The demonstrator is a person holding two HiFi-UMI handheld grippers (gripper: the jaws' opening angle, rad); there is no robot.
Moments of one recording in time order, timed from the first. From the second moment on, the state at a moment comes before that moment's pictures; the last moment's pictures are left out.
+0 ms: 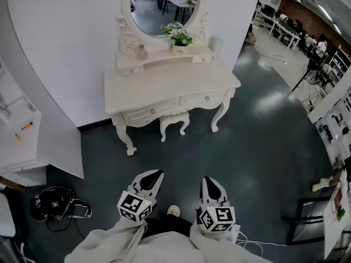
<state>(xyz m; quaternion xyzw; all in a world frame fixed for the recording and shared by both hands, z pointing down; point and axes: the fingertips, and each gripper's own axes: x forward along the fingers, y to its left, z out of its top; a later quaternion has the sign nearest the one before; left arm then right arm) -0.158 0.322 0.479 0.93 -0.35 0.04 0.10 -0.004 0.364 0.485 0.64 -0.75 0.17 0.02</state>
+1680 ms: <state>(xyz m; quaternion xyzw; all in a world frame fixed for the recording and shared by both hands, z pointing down) -0.106 0.209 0.486 0.93 -0.35 0.05 0.11 0.043 0.247 0.498 0.63 -0.75 0.20 0.02</state>
